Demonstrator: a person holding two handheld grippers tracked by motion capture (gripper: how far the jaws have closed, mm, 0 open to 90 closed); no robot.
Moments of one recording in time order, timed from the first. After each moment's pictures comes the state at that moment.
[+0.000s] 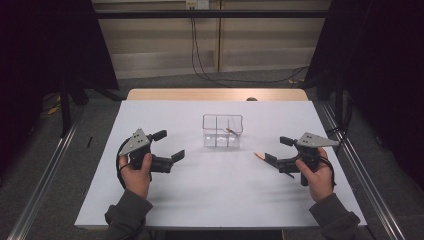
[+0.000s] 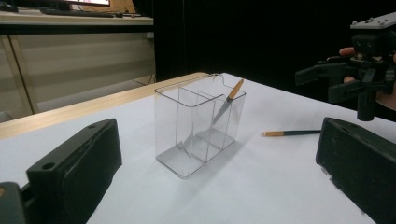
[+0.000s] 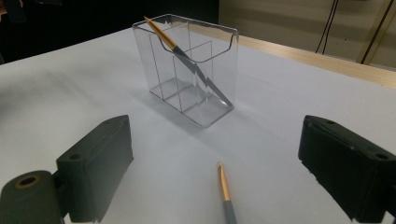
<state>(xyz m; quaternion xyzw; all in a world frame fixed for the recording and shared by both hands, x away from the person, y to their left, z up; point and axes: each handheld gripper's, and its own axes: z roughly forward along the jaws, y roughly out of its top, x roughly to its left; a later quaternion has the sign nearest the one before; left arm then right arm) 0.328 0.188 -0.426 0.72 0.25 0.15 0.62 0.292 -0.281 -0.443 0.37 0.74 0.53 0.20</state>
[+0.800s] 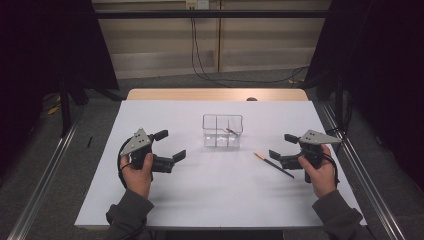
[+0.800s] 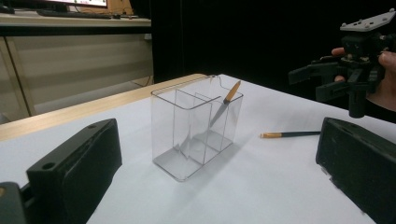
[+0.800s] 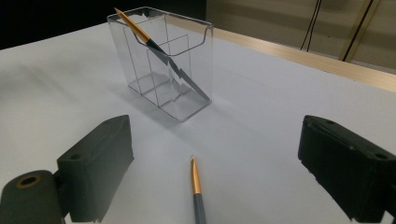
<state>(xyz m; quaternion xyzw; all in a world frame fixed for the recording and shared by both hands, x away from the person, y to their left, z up) 0.328 0.184 -0.427 0.72 0.25 0.15 0.62 0.300 -0.293 -0.444 0.38 0.74 0.51 0.22</state>
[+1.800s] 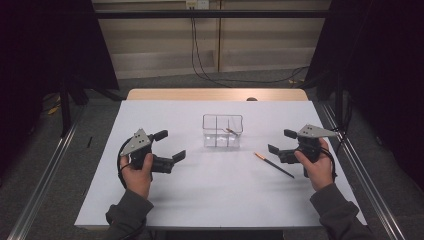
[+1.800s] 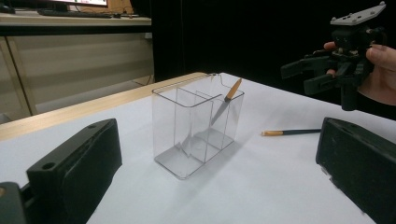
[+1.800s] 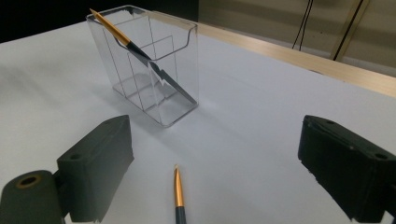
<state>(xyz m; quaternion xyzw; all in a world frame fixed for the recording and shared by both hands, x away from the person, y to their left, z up) 0.329 0.186 -0.427 0.73 0.25 0.15 0.62 0.316 -0.292 -0.441 0.39 0.74 0.49 0.23</state>
